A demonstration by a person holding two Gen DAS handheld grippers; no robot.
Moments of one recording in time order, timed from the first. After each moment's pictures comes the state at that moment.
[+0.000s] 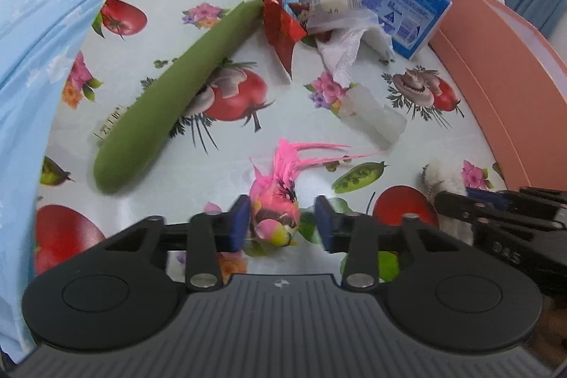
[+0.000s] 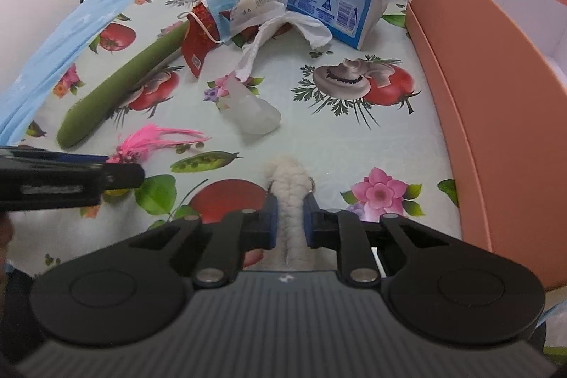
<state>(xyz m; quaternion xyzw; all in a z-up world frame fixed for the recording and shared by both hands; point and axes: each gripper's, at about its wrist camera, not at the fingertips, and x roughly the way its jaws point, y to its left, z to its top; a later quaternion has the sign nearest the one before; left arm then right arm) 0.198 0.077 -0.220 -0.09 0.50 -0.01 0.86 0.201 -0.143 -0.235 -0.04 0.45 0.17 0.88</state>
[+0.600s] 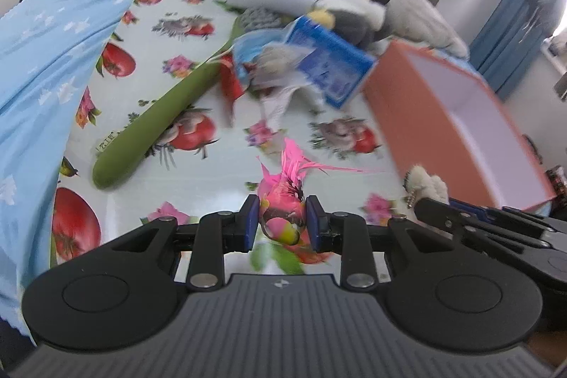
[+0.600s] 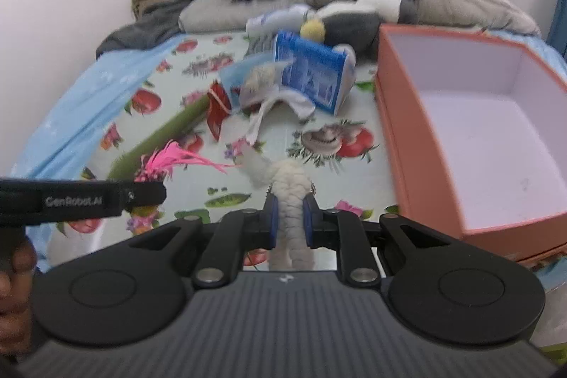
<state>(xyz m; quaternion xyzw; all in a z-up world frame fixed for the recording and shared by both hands) 0.137 0.041 -0.129 -0.14 0.42 -0.03 0.89 0.144 -0.177 -0.153 -0.01 0.37 0.16 0.91</state>
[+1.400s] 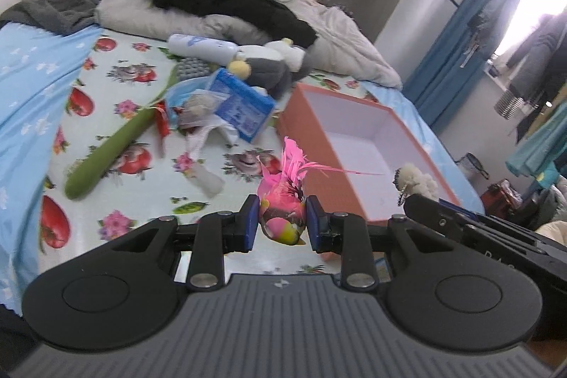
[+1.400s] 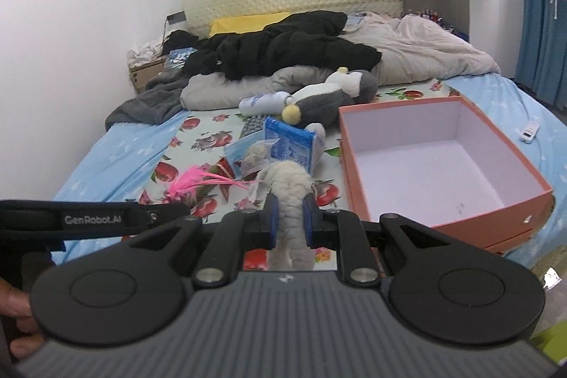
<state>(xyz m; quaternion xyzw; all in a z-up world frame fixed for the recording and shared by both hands) 0.065 -0.008 -0.028 -0.17 0.36 -0.10 0.91 0.051 -0.230 -0.049 0.04 0.28 0.14 0.95</state>
